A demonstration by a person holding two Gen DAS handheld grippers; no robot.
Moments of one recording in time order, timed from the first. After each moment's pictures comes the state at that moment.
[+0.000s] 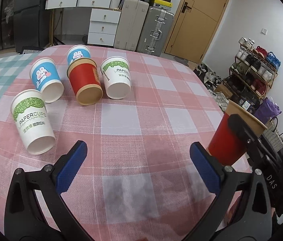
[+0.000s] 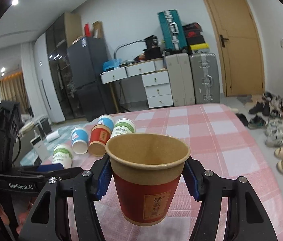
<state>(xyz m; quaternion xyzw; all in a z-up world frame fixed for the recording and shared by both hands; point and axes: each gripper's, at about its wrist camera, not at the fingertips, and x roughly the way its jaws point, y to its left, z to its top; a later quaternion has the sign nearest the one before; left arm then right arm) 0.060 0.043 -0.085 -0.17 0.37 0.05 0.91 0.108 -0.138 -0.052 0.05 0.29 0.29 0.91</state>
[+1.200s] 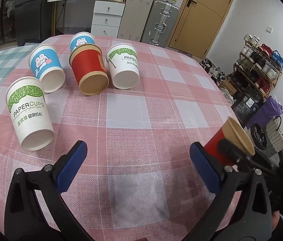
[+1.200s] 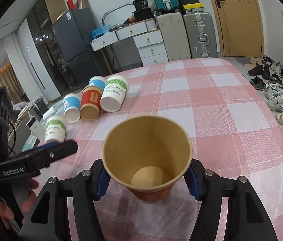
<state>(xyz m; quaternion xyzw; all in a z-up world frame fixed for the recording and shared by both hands) 0.065 0.054 -0.108 -0.18 0.39 0.06 0.90 0.108 -0.127 -0.089 0.02 0.43 0.28 0.86</state>
